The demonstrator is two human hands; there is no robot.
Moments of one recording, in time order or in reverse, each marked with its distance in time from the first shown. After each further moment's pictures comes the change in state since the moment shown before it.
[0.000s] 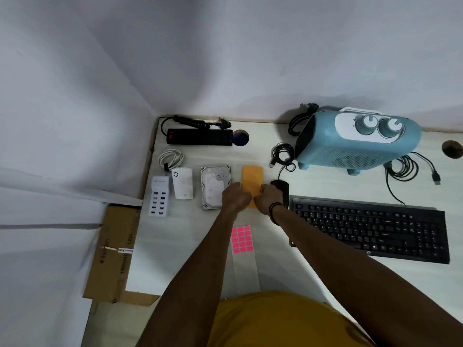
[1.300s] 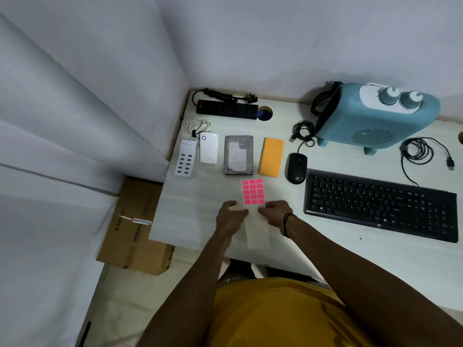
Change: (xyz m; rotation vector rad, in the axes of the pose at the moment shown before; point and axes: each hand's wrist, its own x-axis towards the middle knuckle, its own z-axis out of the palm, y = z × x) left_hand -0.108 -0.165 0.021 -0.579 0.077 -0.172; right_hand -0.093 0.067 0.090 0.364 -0.135 0.171
